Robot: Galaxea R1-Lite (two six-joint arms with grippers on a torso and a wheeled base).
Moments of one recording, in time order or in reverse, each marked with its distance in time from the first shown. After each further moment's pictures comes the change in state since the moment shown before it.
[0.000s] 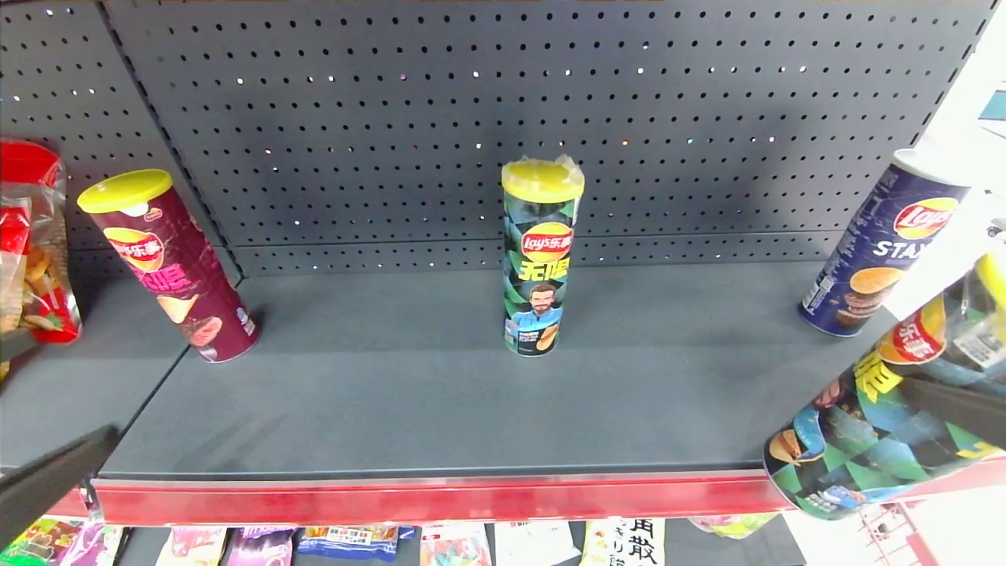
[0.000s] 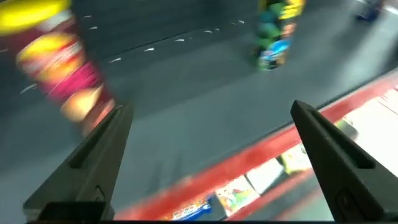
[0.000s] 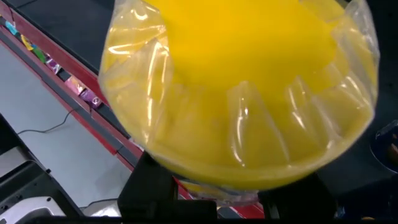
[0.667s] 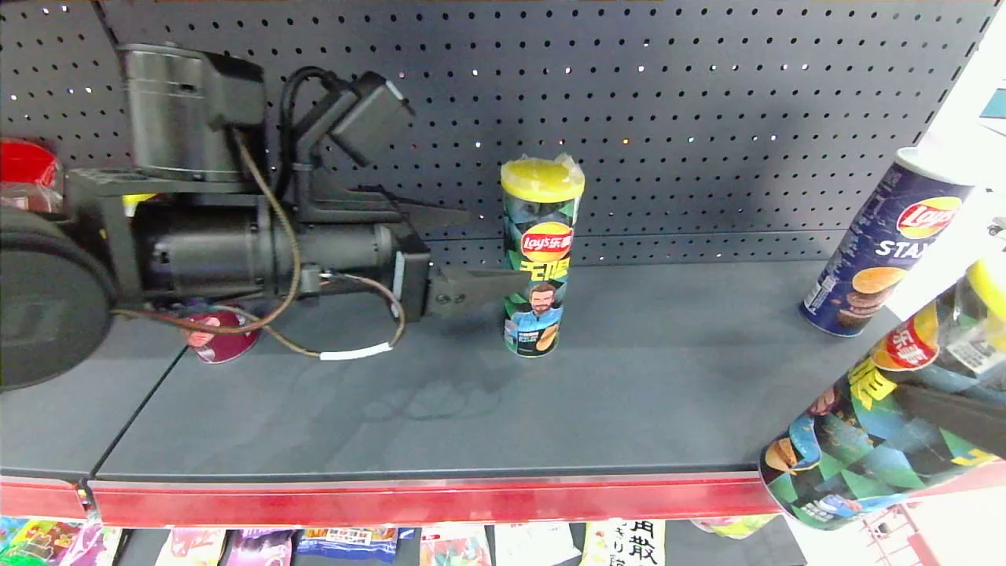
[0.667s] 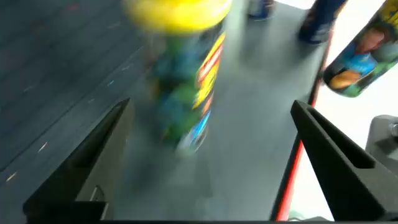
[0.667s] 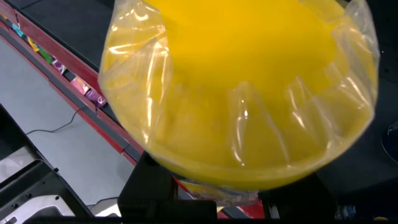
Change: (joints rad) left arm -0.402 0.903 -0.571 -0.185 -0.142 0.054; right arm 0.006 0.003 0.010 0.000 0.001 0.026
